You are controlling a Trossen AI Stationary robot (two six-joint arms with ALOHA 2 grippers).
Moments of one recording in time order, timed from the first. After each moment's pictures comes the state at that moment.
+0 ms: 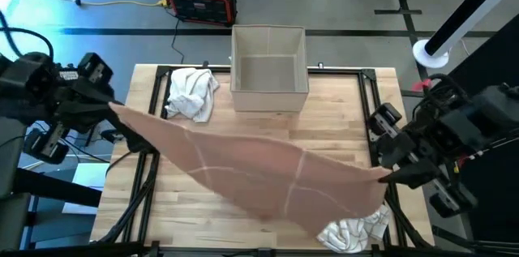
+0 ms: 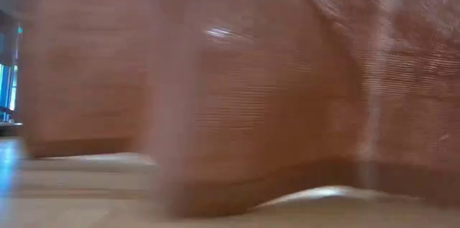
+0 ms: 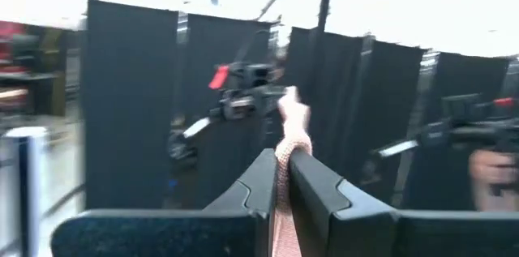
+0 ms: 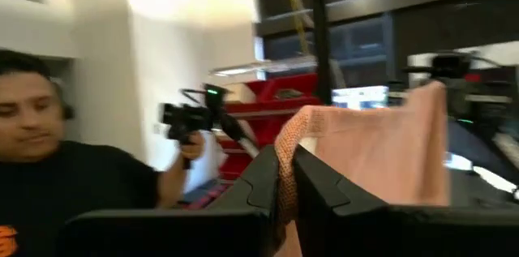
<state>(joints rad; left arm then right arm) -1.16 1.36 2.30 -0.54 -1.10 0.22 0.79 1.49 2.19 -0.37 0.33 0.00</state>
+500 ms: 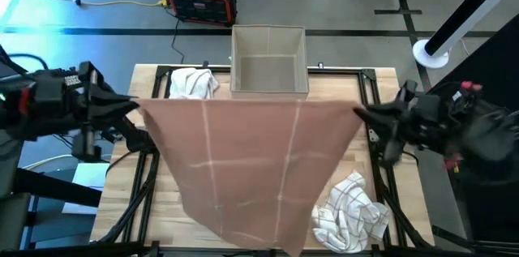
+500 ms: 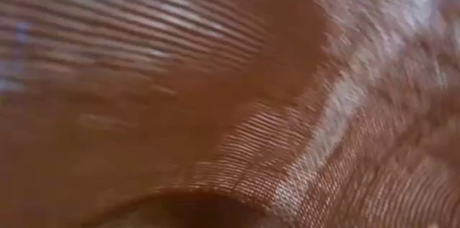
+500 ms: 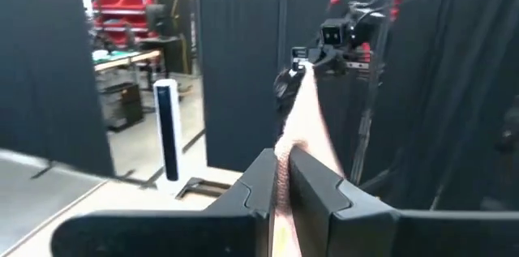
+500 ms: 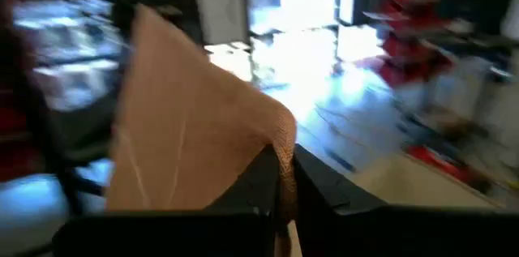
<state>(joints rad) -1.21 1.37 2.30 -1.07 -1.51 -0.20 0.85 1.44 2.19 -1.14 1.28 0.47</state>
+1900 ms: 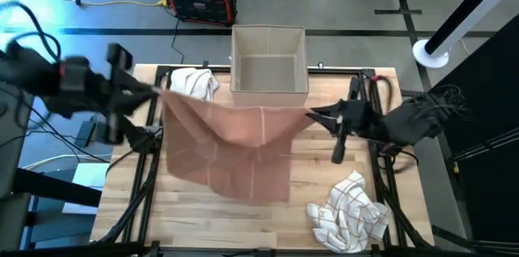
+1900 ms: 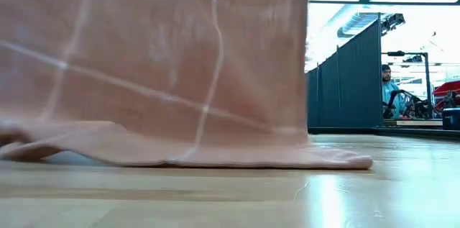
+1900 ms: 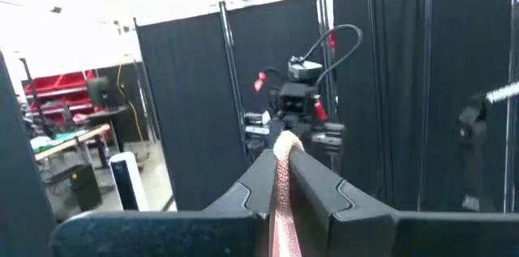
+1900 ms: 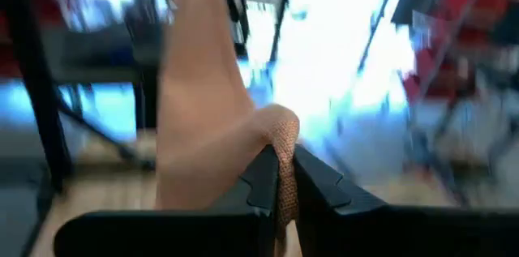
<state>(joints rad) -0.80 1.18 2.01 -0.56 -0.84 0.34 0.54 1.45 1.98 -0.65 0.81 -0.10</state>
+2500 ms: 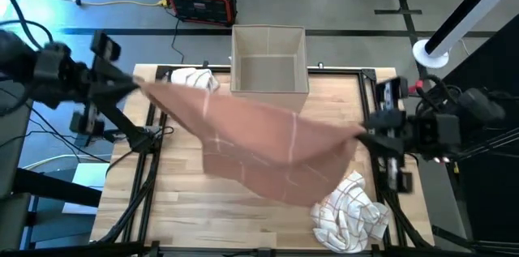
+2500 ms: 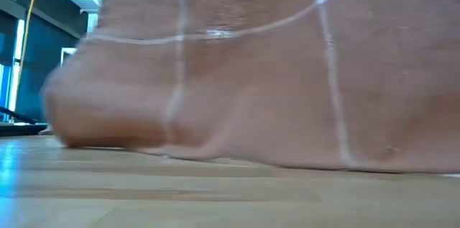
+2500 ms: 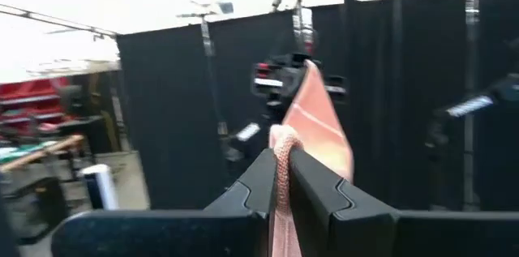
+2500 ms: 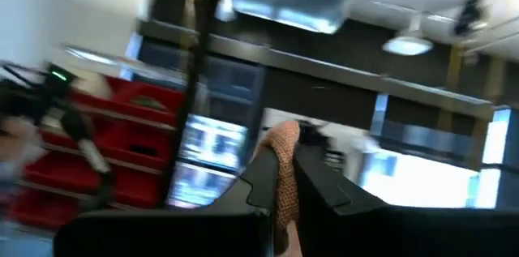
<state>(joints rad) -0.88 1.21 2.09 -0.60 -0.82 0.32 0.74 1.45 1.98 -0.01 0.54 -0.51</state>
